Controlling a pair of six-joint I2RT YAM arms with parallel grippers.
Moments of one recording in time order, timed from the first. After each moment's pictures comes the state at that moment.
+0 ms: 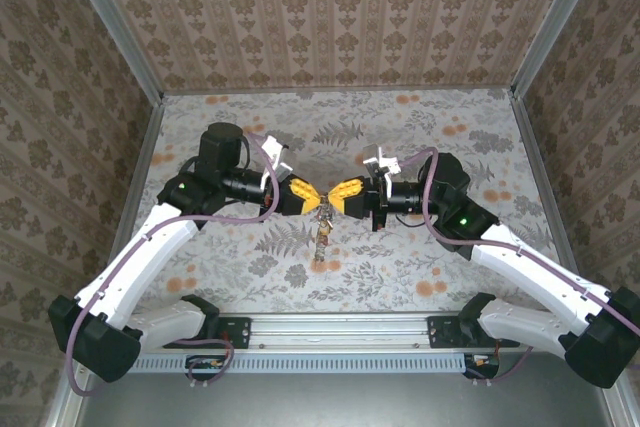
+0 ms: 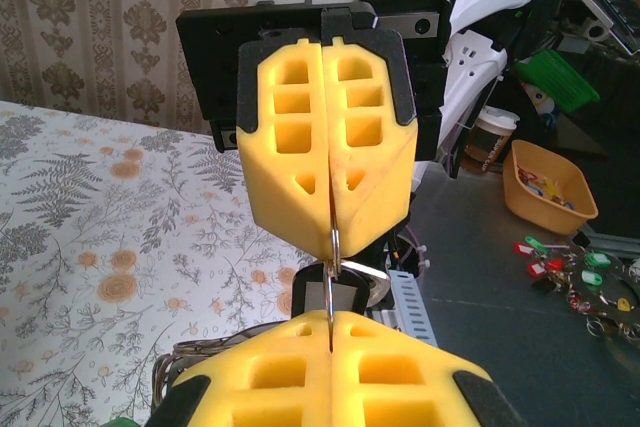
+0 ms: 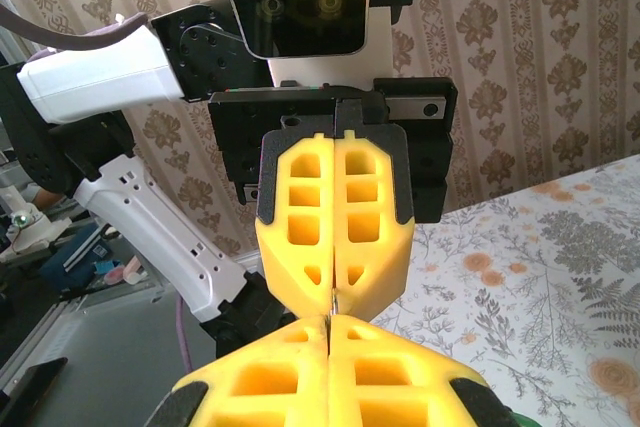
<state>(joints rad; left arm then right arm) -0.55 1.11 1.09 -0.47 1.21 0.22 0.66 1.04 0.83 0.22 -0.78 0.28</state>
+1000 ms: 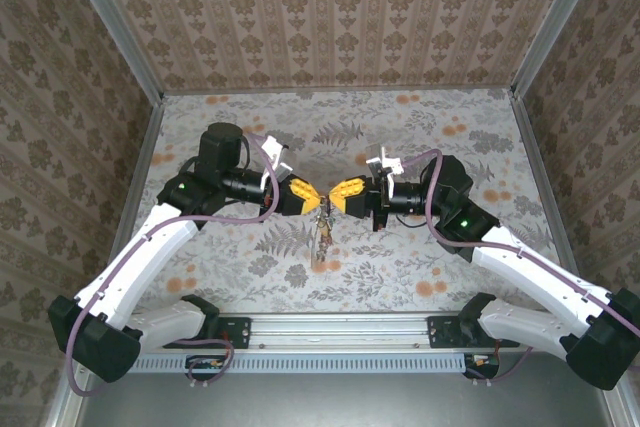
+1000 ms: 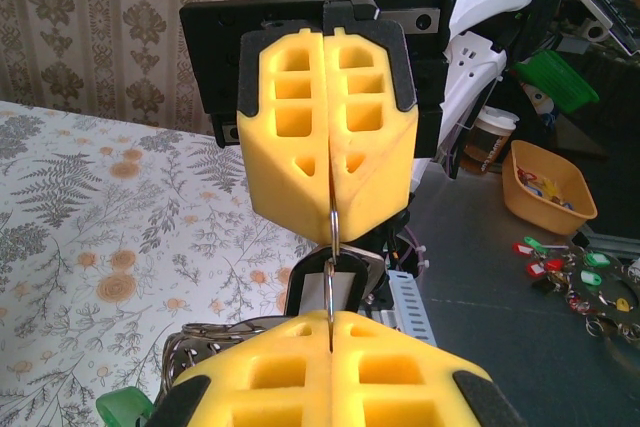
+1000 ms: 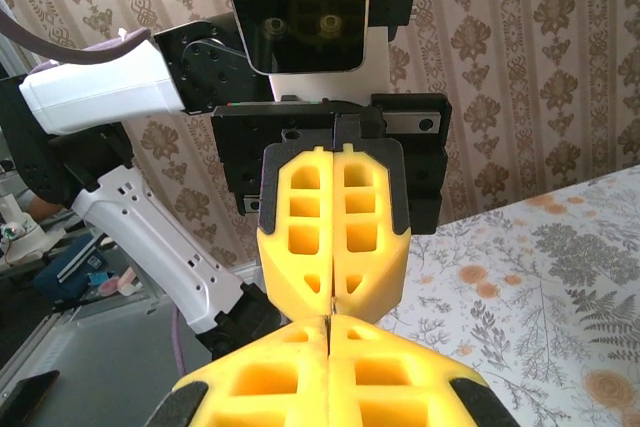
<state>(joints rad) -0.55 1.11 1.09 -0.47 1.21 0.22 0.66 1.02 0.81 0.27 -0.76 0.29</state>
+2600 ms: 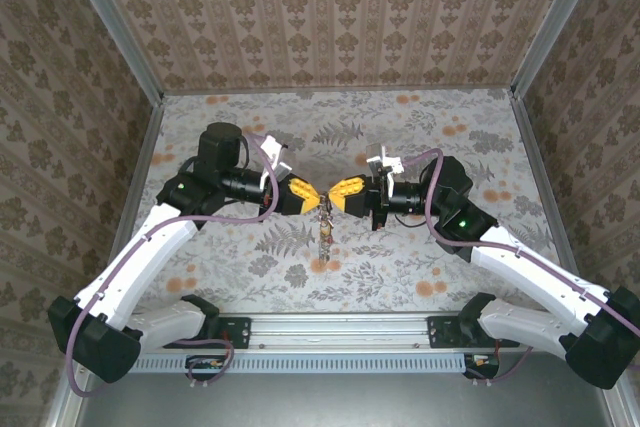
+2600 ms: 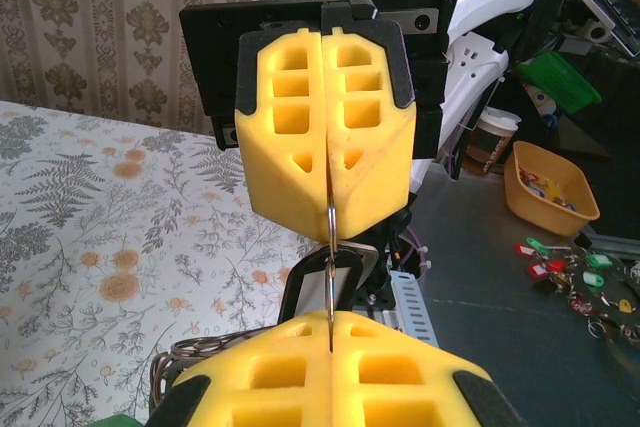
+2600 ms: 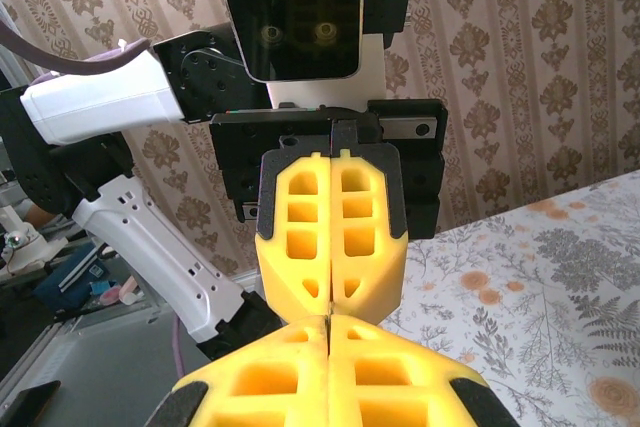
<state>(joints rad) -0.55 1.11 1.09 -0.47 1.21 0.22 0.66 1.03 0.80 0.31 -0.76 0.32</state>
